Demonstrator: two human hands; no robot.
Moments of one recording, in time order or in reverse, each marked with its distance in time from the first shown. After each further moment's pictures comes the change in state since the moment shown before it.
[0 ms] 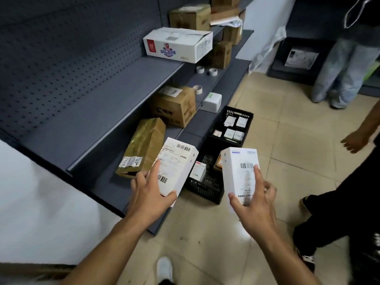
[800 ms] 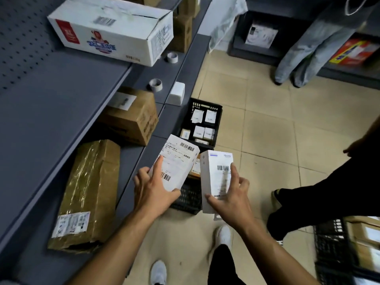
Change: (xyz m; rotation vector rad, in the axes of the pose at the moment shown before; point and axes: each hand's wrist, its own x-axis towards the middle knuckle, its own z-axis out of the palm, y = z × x) left_hand 0.315 0.083 0.107 -0.023 -0.245 0.082; right_hand 0.274 -0.014 0.091 -0.116 -0.115 0.220
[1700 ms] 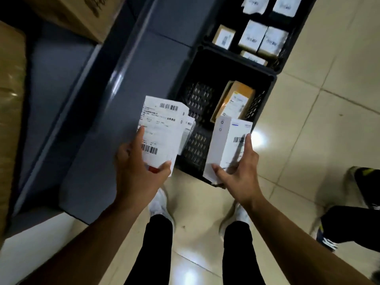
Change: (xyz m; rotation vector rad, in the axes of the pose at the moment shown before) left_hand 0.184 -0.194 0.335 -0.101 0.138 -0.309; right_hand 0.252 0.292 0.327 0.216 -0.326 0.111
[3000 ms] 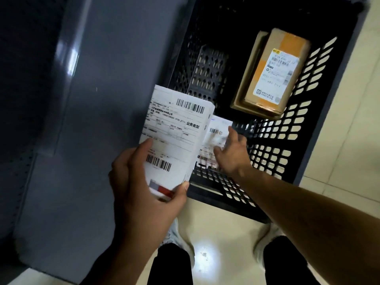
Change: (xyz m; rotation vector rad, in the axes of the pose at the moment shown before) left_hand 0.080 -0.100 0.115 -0.020 -0.039 0.194; right_hand 0.190 0.127 0.195 -0.278 -0.121 0.284
